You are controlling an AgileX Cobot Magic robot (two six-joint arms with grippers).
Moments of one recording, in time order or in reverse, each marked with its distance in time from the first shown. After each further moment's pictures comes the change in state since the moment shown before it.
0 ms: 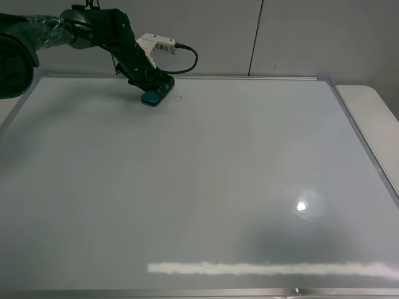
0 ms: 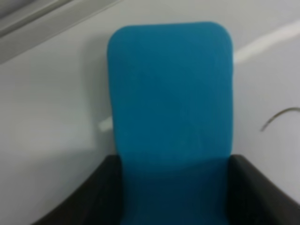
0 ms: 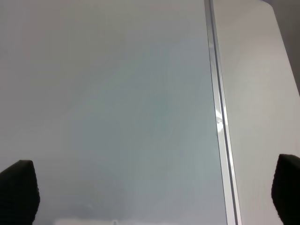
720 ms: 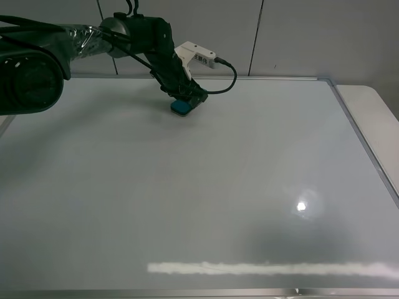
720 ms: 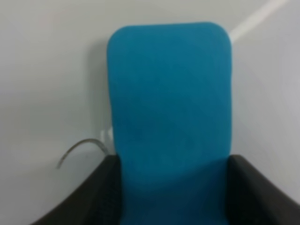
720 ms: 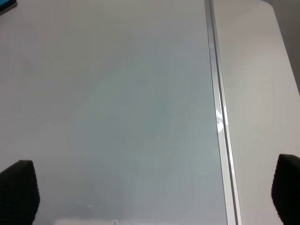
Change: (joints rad) left arm -0.176 0.006 -0.009 0.043 -0.002 -0.002; right arm 0.000 0.000 0.000 0.000 0.000 0.000
